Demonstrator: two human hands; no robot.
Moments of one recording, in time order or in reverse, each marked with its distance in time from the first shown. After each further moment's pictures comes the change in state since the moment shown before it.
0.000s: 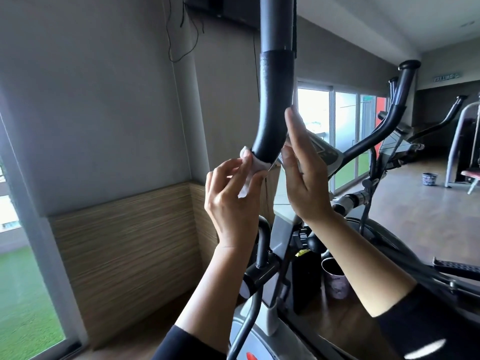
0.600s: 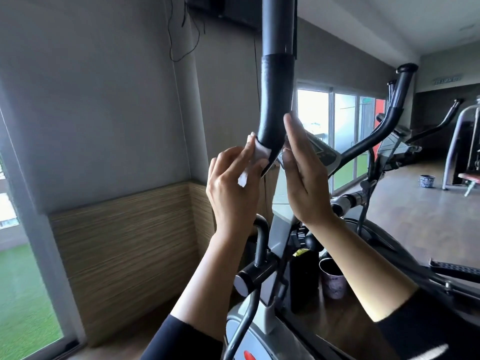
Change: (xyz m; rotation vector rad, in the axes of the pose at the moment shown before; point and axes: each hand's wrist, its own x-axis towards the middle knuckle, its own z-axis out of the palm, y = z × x) left_hand 0.017 0.010 -0.005 -0.039 -0.117 0.013; right_hand -0.005 -0.008 -0.004 -0.001 -0.036 0.050
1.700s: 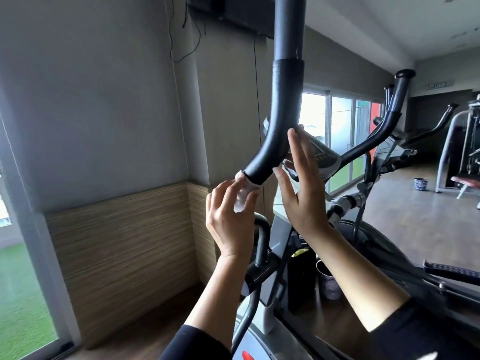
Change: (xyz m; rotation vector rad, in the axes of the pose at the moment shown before) left_hand -0.045 -0.041 -0.004 0.111 0.097 -0.156; right_hand -0.019 -0.002 0.015 -0.136 0.050 -0.023
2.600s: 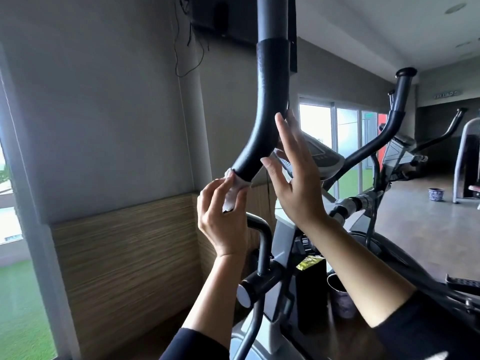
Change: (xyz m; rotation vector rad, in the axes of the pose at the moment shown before) left_hand -0.014 -0.013 0.016 -0.127 0.150 -0.011; right_hand 0.000 0.012 0.001 0.035 0.023 -0.072
